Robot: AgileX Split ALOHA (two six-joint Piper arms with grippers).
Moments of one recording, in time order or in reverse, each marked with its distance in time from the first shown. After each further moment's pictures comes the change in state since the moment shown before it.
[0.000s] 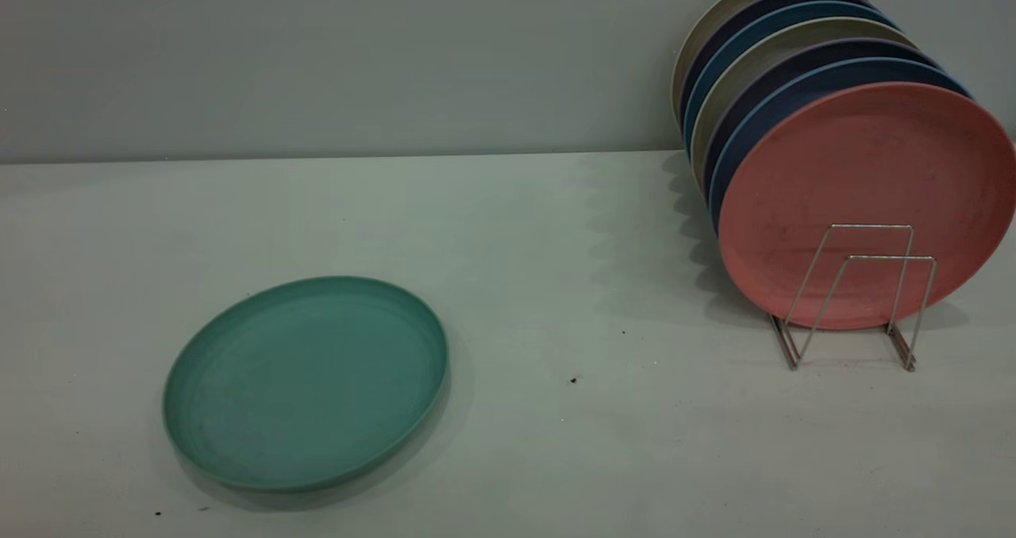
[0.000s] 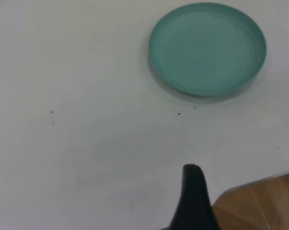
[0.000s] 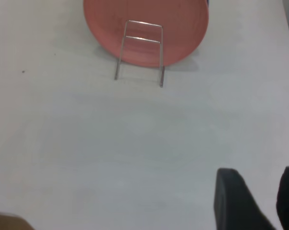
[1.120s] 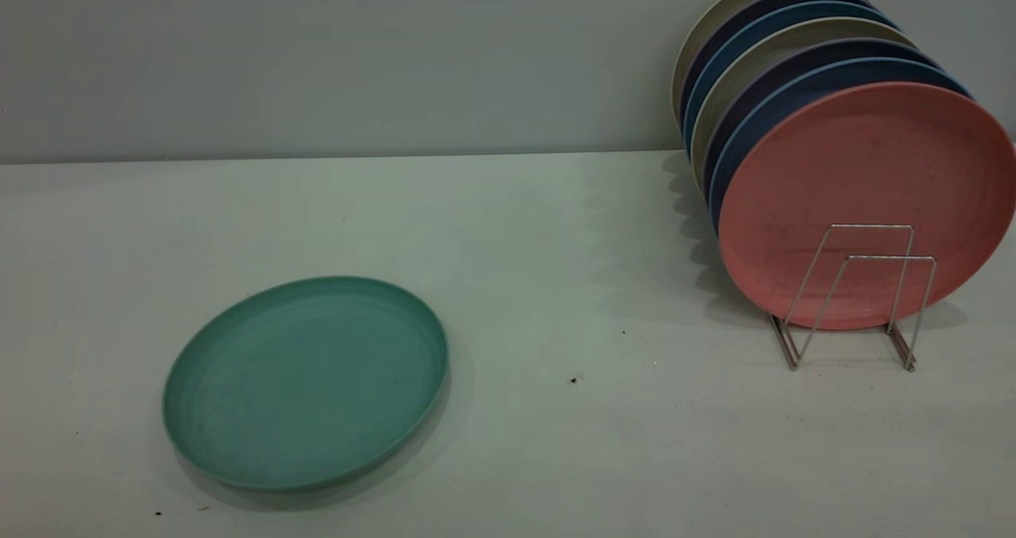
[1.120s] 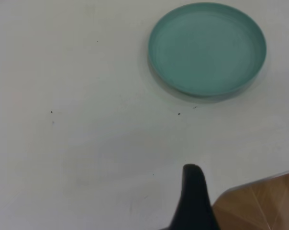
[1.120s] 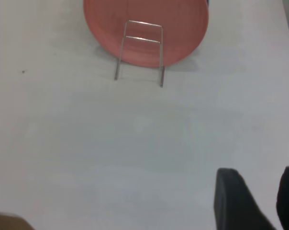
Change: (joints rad) left arm 0.000 0.000 0.000 0.000 0.000 0.000; right arm 0.000 0.000 0.000 0.000 0.000 0.000
